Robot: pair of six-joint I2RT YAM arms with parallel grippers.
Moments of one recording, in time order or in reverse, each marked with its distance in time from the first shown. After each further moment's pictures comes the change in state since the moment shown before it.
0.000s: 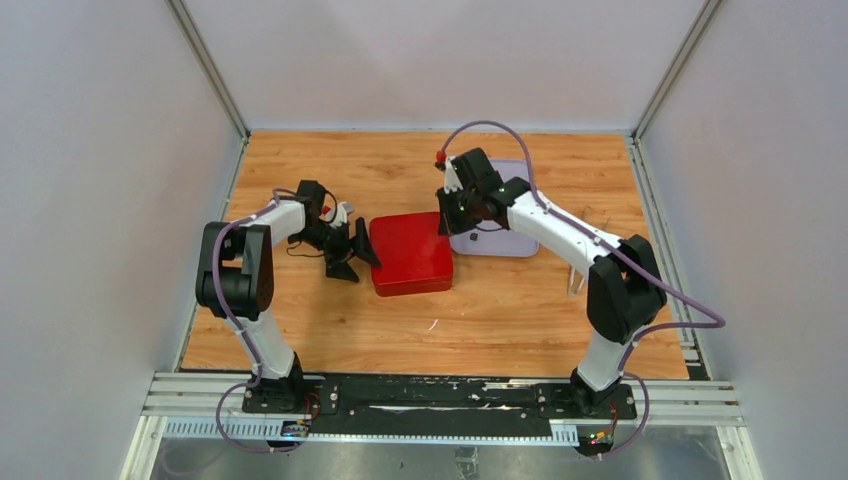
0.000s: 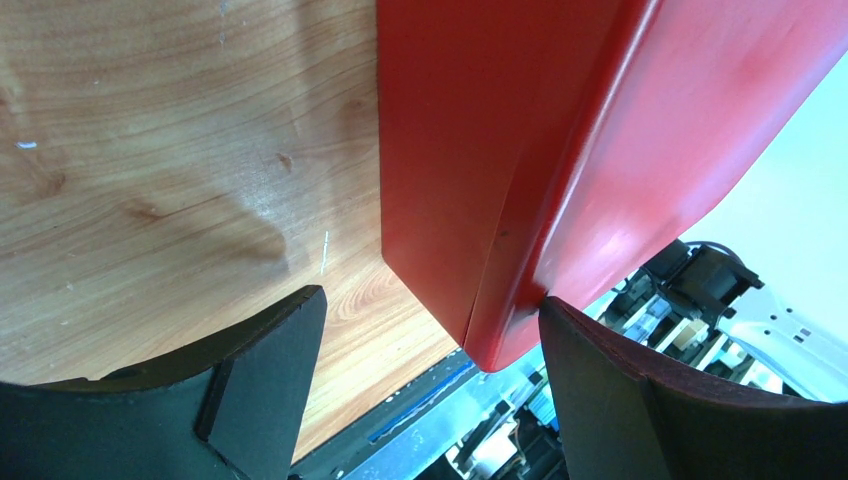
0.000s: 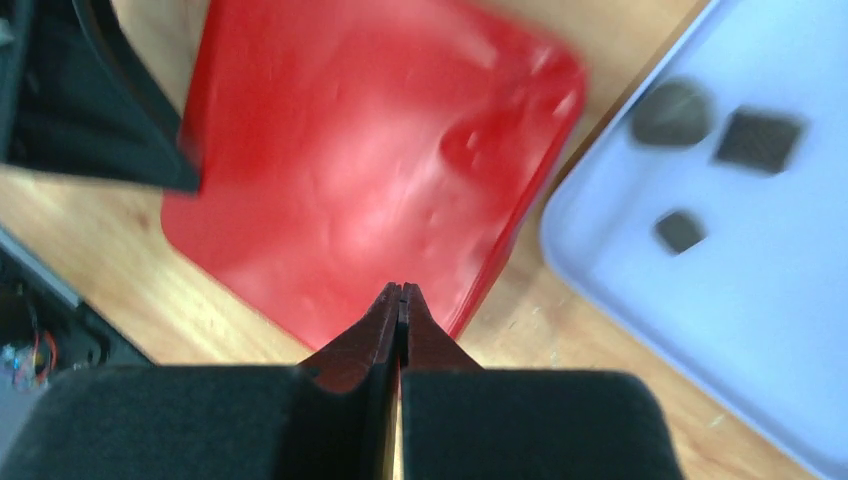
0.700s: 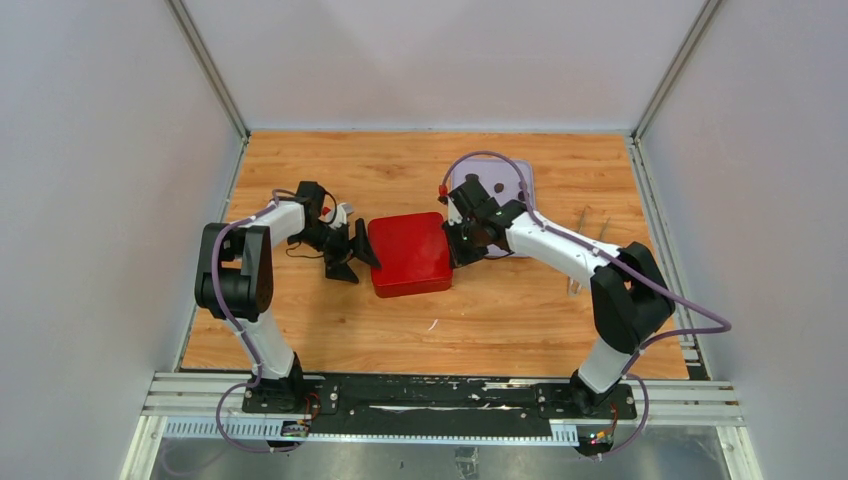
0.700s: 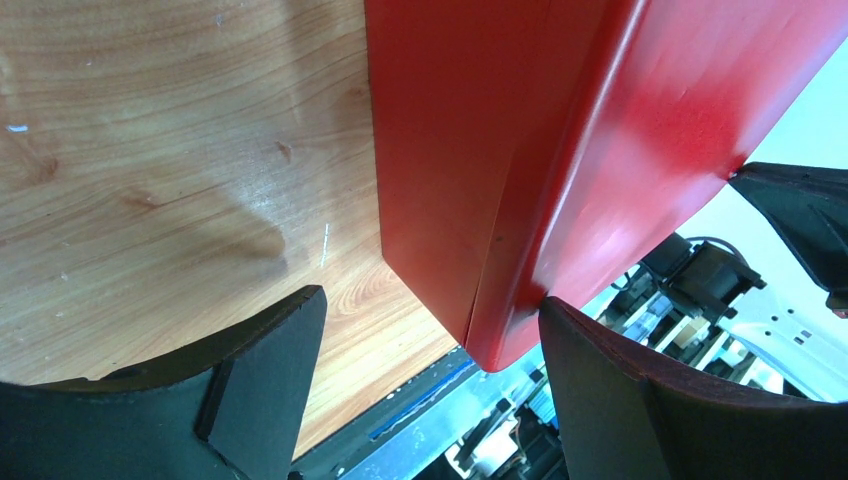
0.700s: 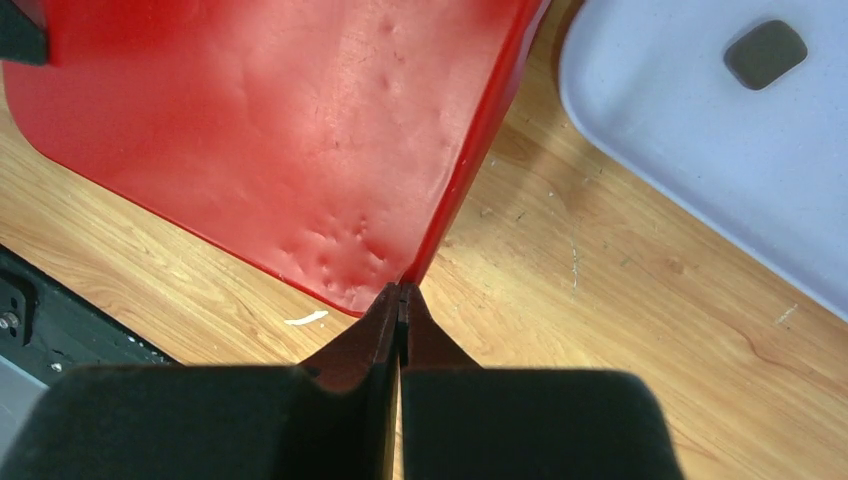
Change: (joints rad) left arm 0.000 -0.010 -0.013 -0.002 0.001 0.004; right arm 0.060 -0.033 -0.106 -0.097 0.134 0.040
